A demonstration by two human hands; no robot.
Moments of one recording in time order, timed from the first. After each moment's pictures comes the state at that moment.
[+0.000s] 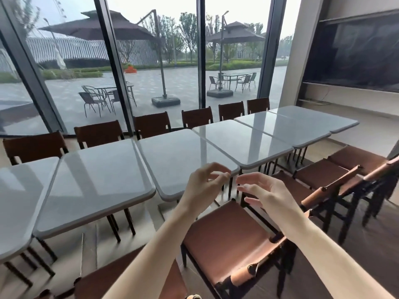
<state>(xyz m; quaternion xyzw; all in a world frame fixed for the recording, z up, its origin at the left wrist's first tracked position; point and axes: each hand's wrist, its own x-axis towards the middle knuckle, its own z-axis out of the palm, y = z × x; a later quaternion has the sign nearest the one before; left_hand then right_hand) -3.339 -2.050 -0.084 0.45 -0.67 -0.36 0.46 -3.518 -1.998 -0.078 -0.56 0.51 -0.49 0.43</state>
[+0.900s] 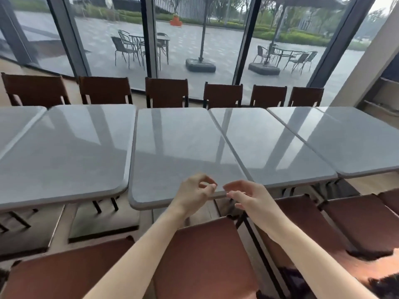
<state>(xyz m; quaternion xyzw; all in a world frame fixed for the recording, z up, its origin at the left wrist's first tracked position) -3.412 -2.377 -0.208 0.62 -0.57 -0.36 0.41 -3.599 -2.371 -0.157 -0.67 0.52 -0.27 0.45</state>
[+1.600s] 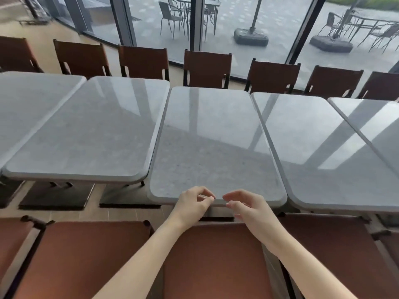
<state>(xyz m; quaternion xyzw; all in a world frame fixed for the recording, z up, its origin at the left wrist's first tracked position) -3.364 -2.431 -0.287 0.72 -0.45 -0.38 0.36 -3.546 -2.481 -0.233 -0.69 0.48 -0.17 0.52</state>
